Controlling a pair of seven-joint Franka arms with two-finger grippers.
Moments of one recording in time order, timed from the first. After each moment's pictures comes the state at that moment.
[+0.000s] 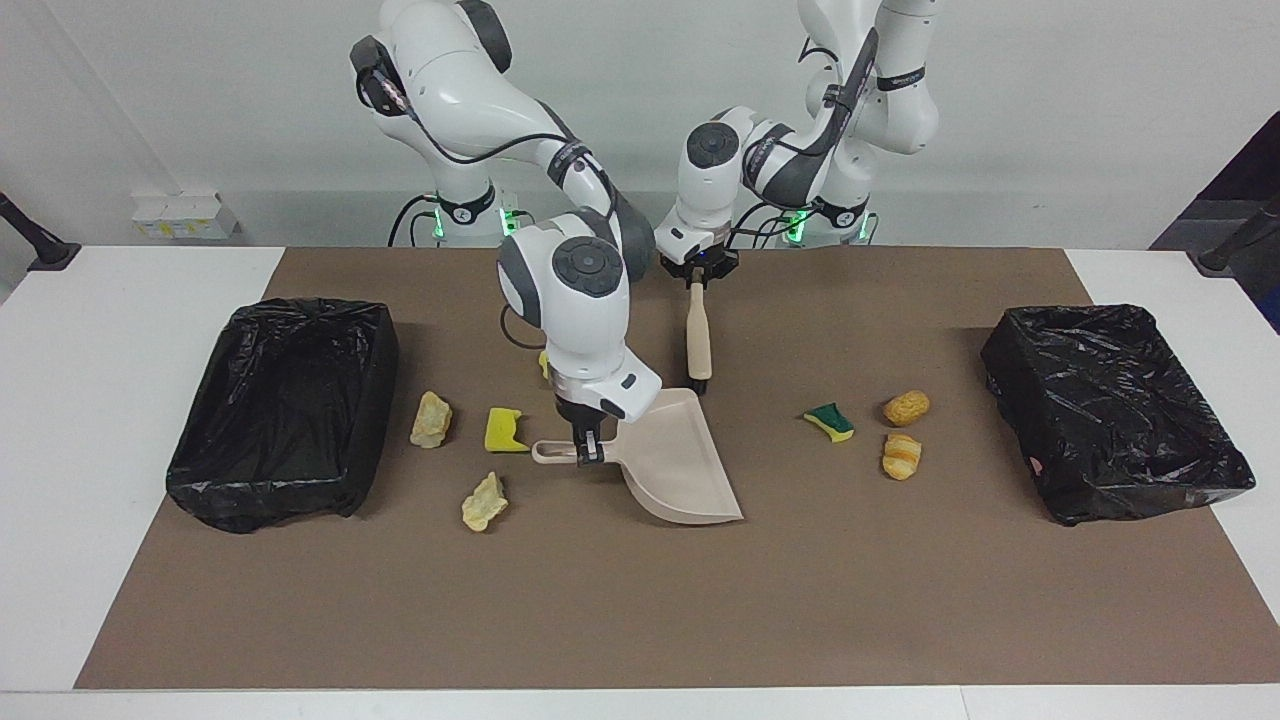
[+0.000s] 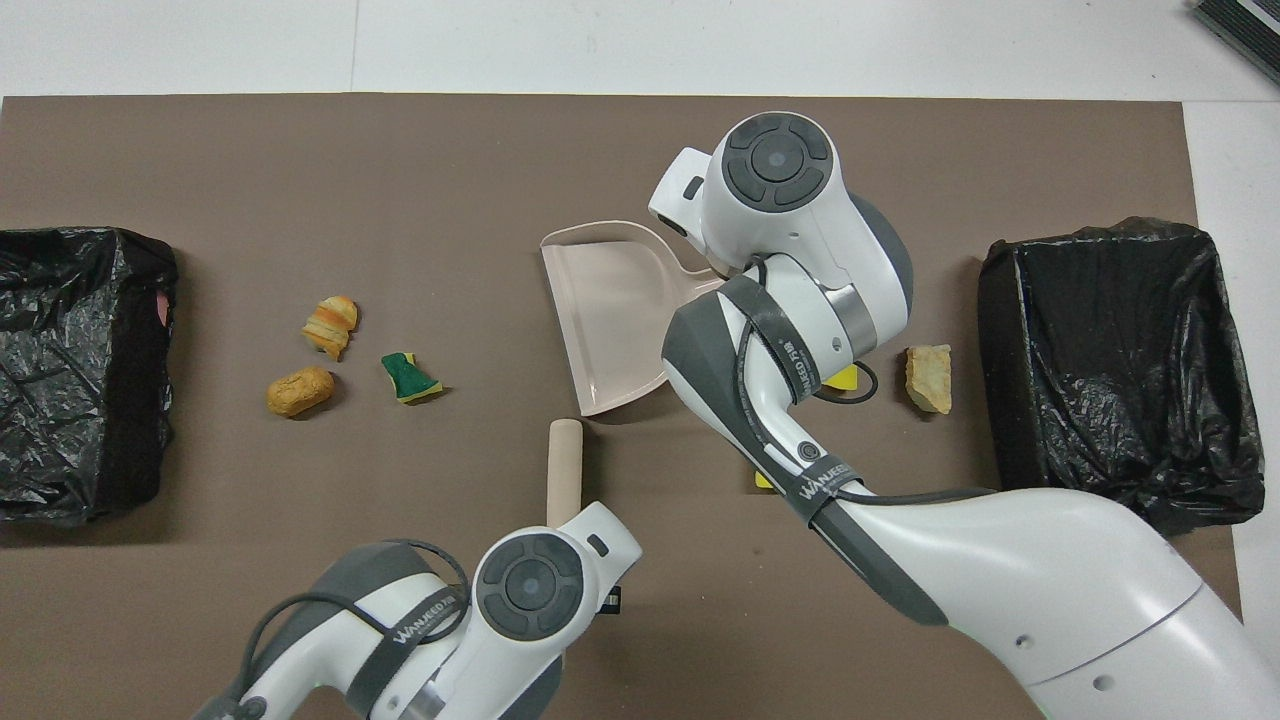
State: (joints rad) left arm -0.70 -0.08 -0.11 -2.34 -0.14 2.07 -0.61; right arm 0.26 0.59 0.24 -1.33 -0.26 1.94 -1.23
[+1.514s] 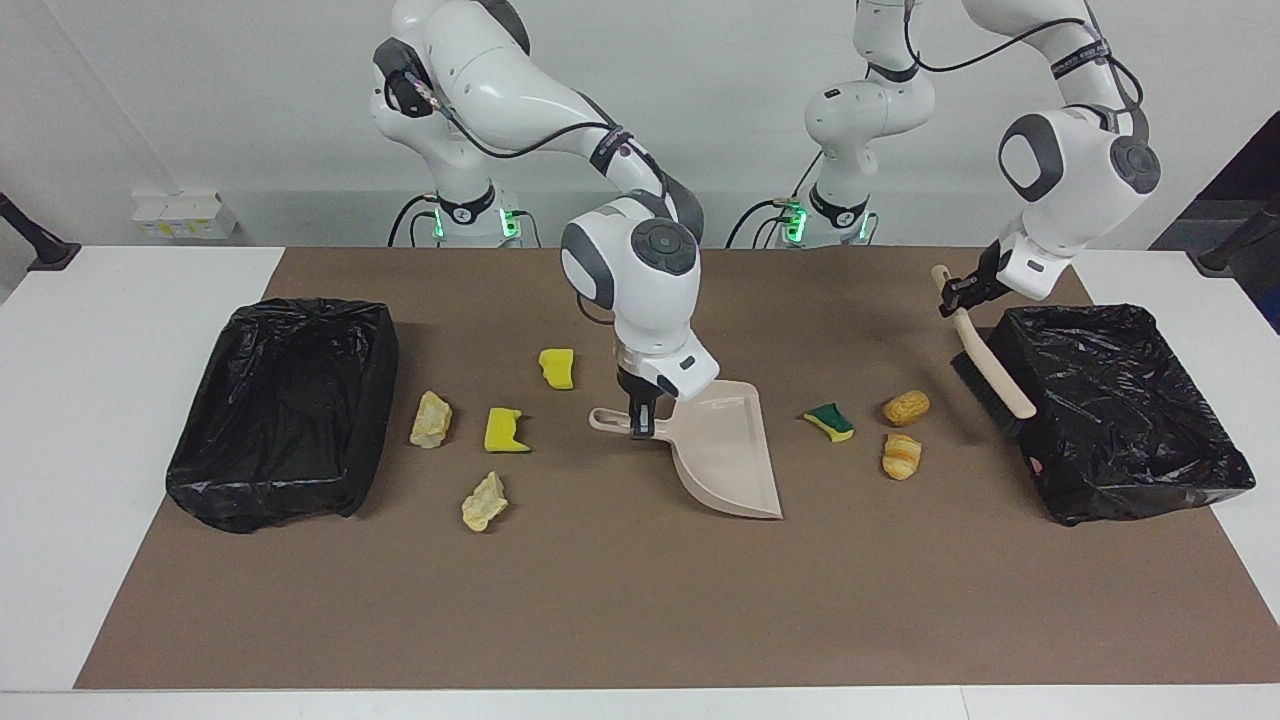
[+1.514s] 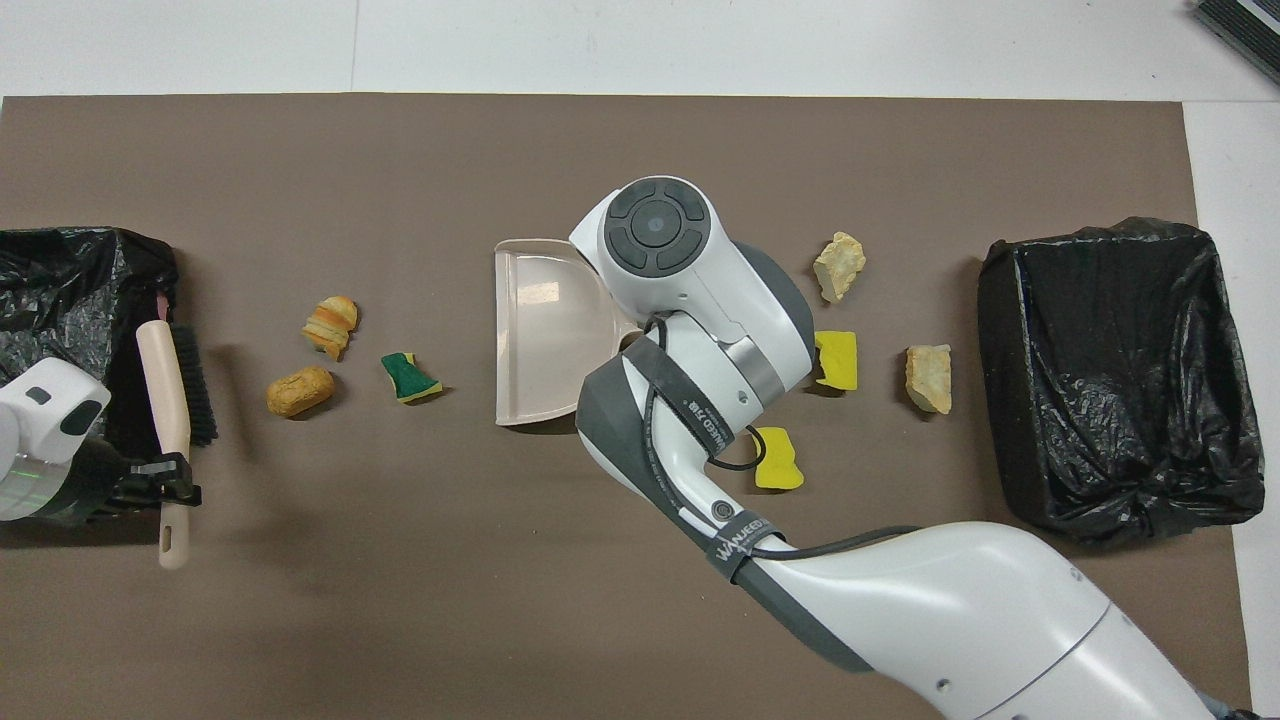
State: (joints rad) left arm 0.23 -0.15 -0.08 -2.31 -0.11 1.94 -0.01; right arm 0.37 0.61 0.25 -1.34 -0.25 1.92 -0.88
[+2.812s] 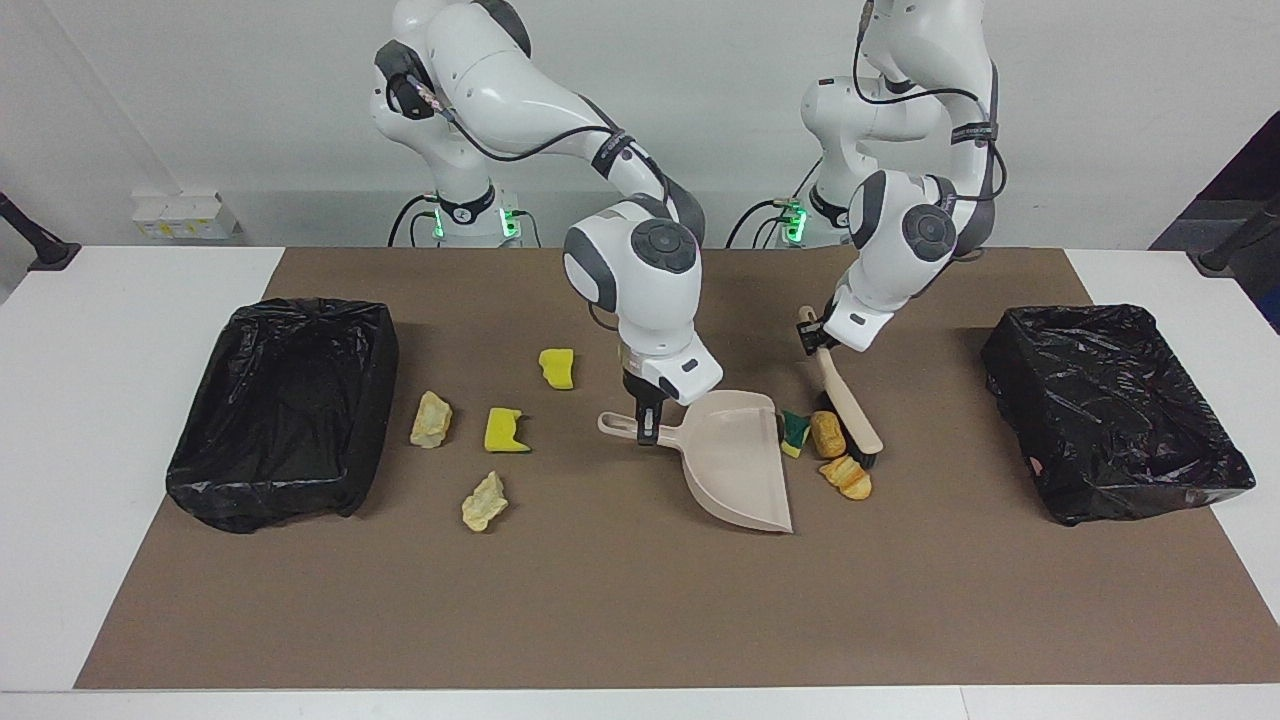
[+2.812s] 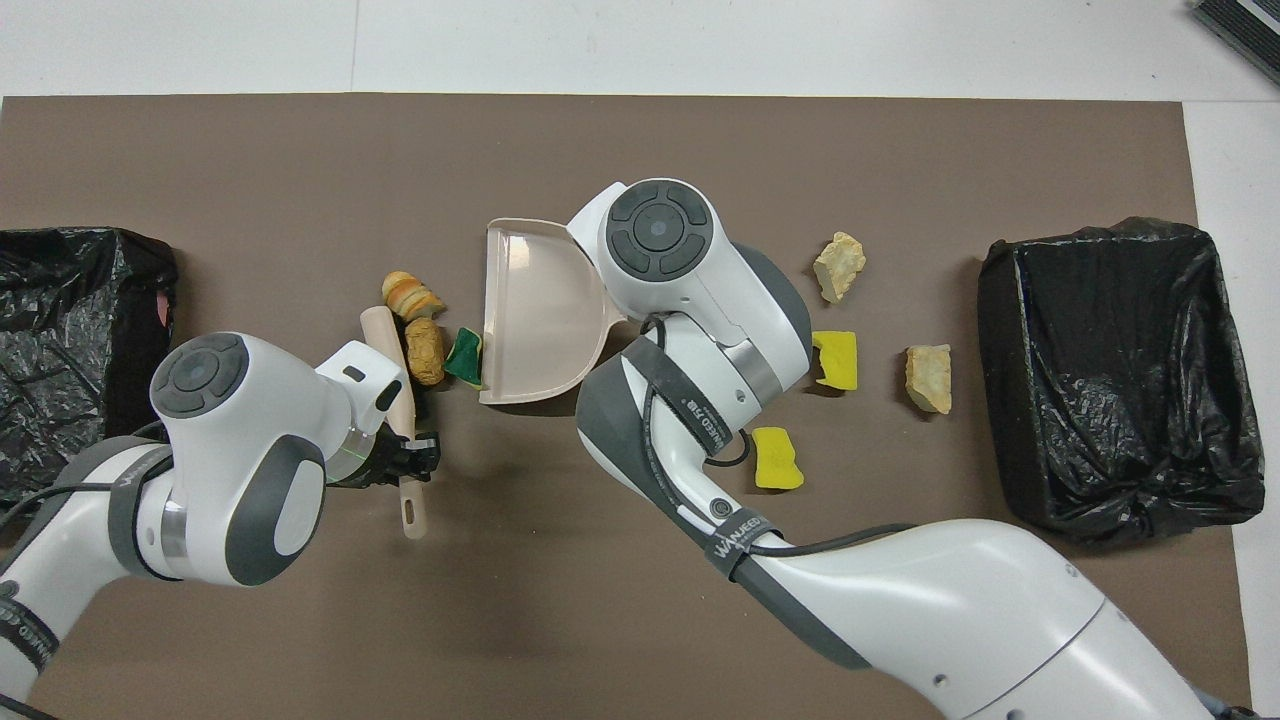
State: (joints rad) left arm -0.22 0.01 -0.12 -2.28 -0.24 2.13 -0.35; right arm 0.36 0.61 0.25 -1.34 -0.25 1.98 -0.83
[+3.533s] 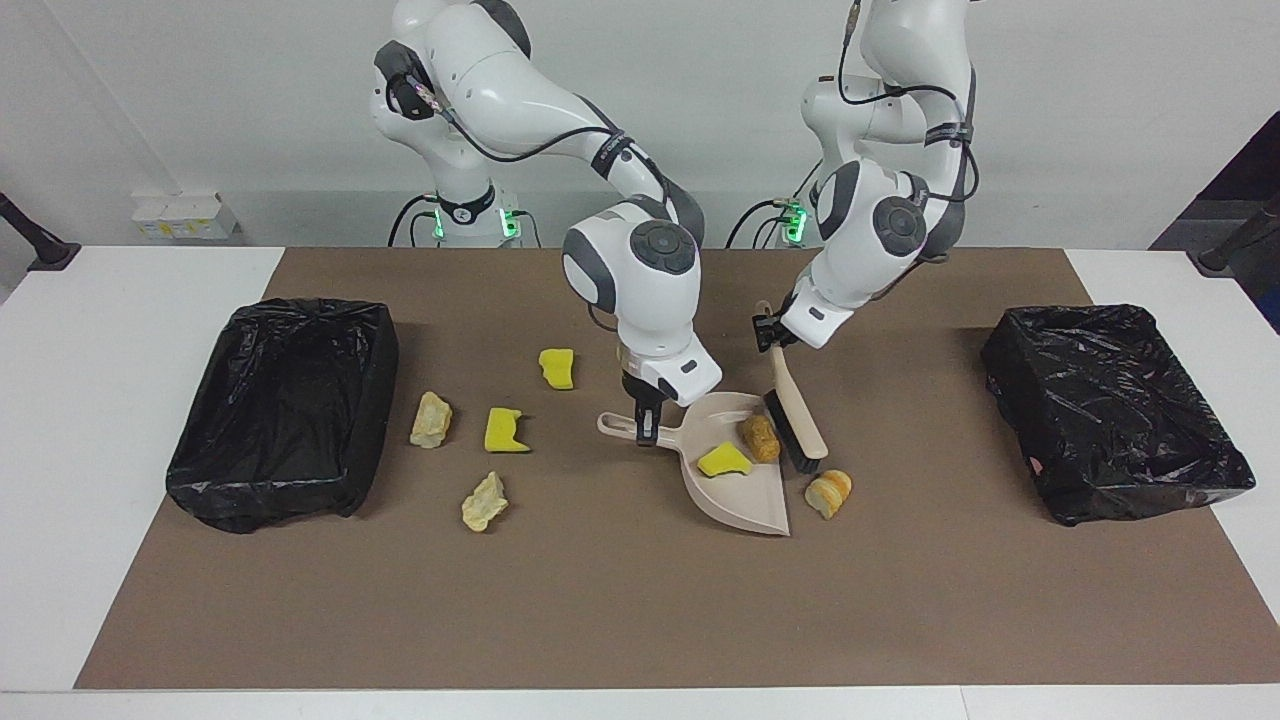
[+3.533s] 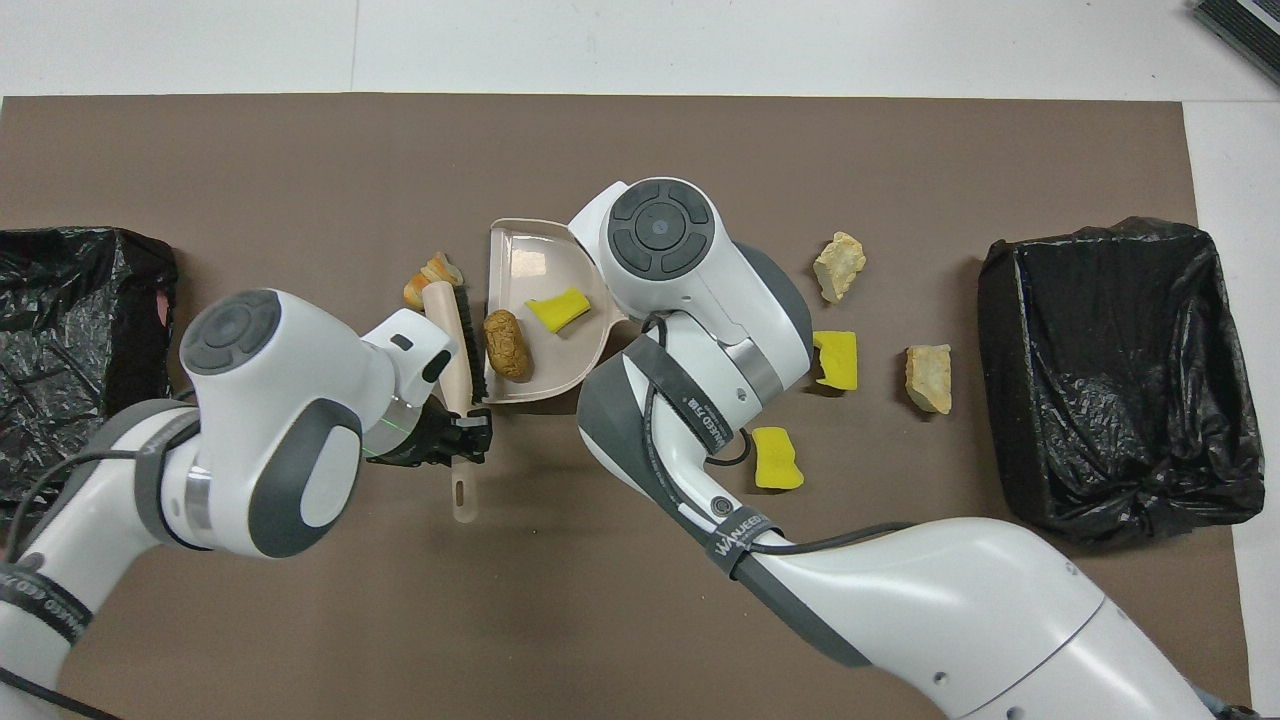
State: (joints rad) left arm -0.26 0.05 -0.10 -2.09 -0.32 1.97 -0.30; right arm 0.36 0.61 0.25 -1.34 -0.25 1.98 -0.83
